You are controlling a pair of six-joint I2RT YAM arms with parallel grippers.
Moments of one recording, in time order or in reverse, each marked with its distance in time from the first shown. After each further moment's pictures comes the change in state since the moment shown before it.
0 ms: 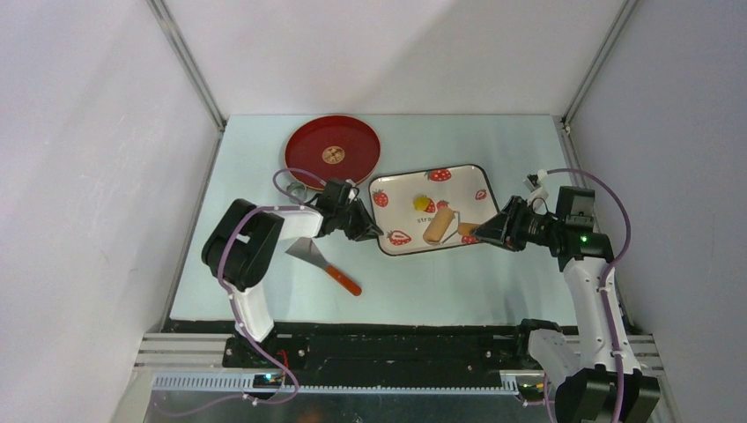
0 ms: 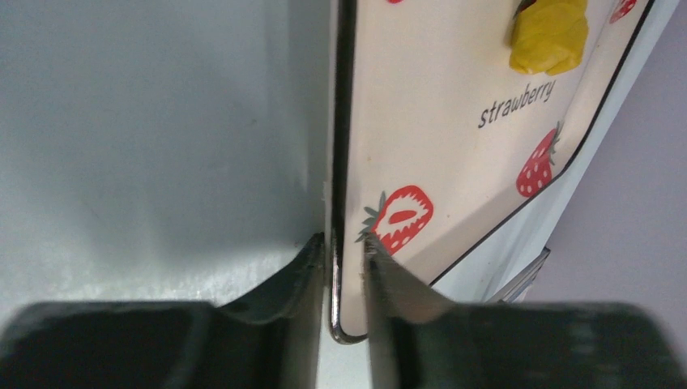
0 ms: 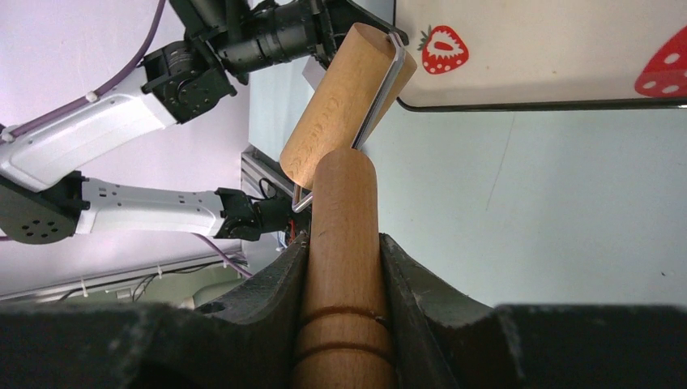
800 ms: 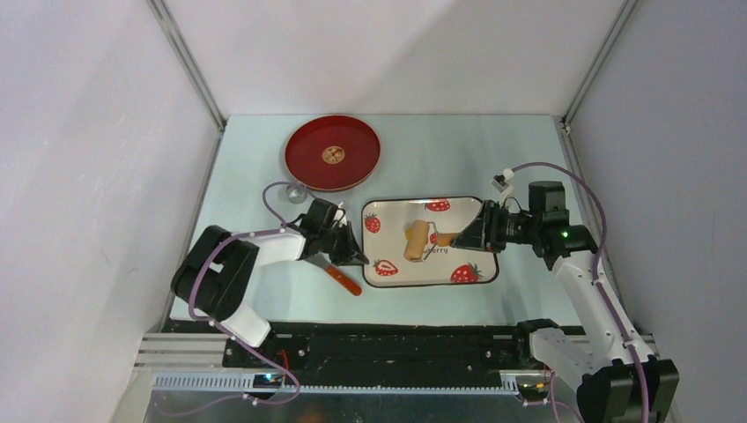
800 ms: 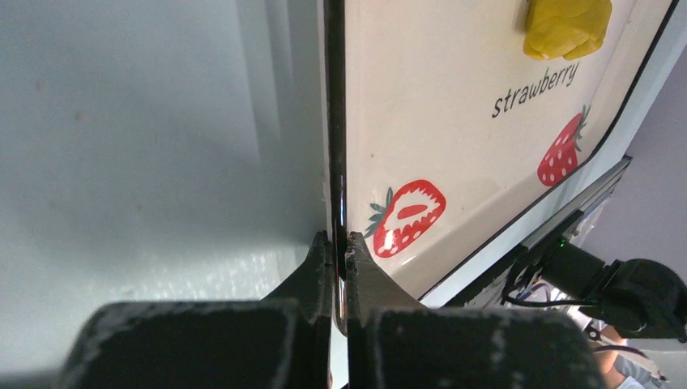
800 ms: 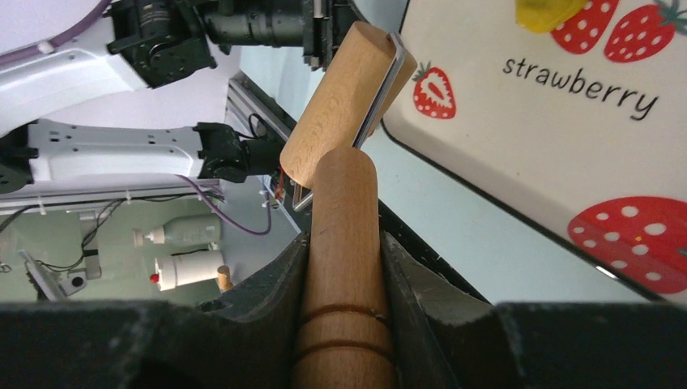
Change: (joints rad) left arm 0.001 -0.225 -0.225 -0.099 0.075 0.188; right arm 0.225 0.026 0.004 0.065 0.026 -0.010
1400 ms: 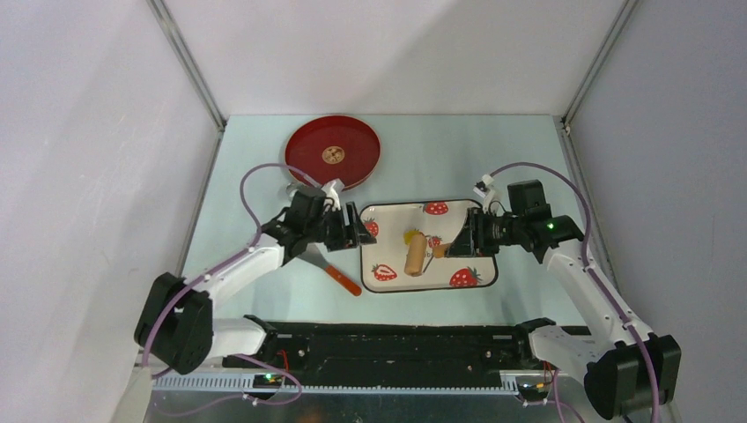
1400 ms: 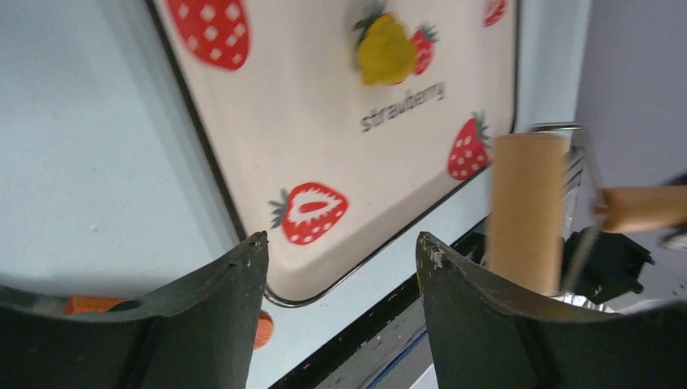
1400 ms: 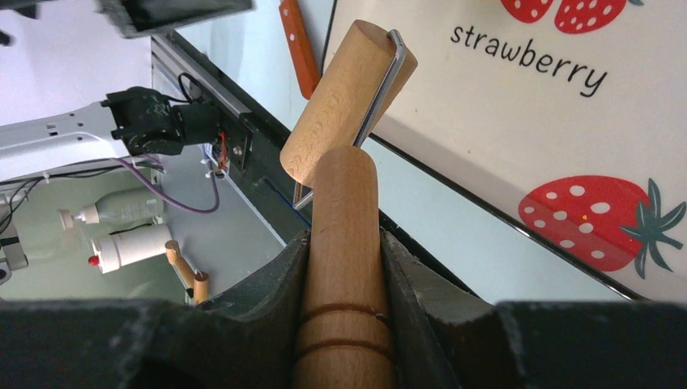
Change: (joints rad) left arm -0.026 -0.330 0.019 -0.126 -0.056 0.042; right arm 0.143 0.094 0.047 -0.113 0.171 -0.117
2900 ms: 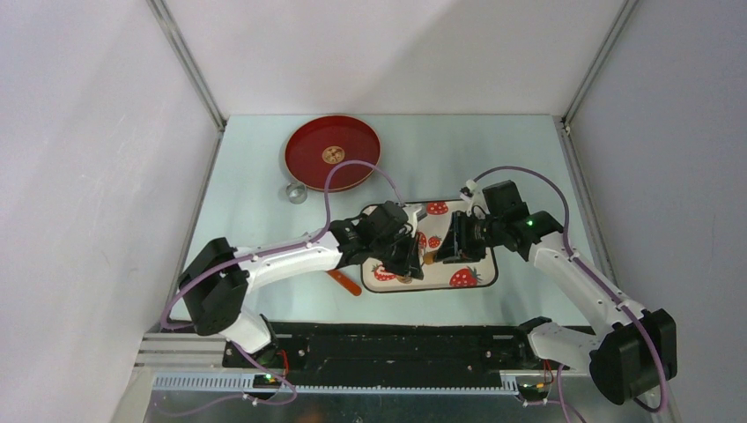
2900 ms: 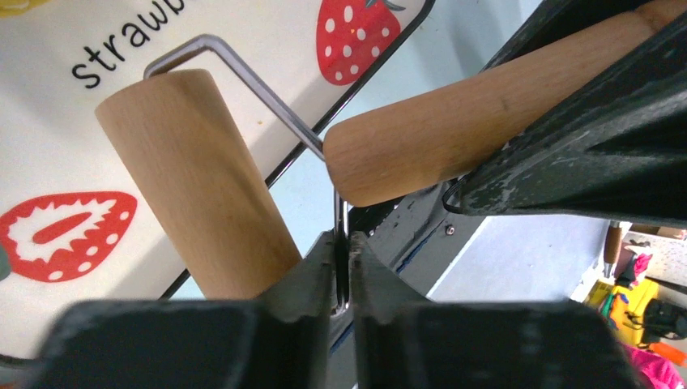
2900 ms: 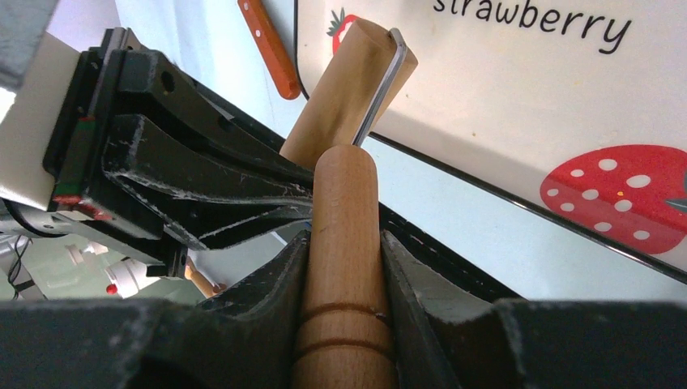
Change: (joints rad) left arm -0.483 0.264 0.333 -0.127 -0.096 0.045; right arm 0.158 0.089 0.005 0.032 0.171 0.207
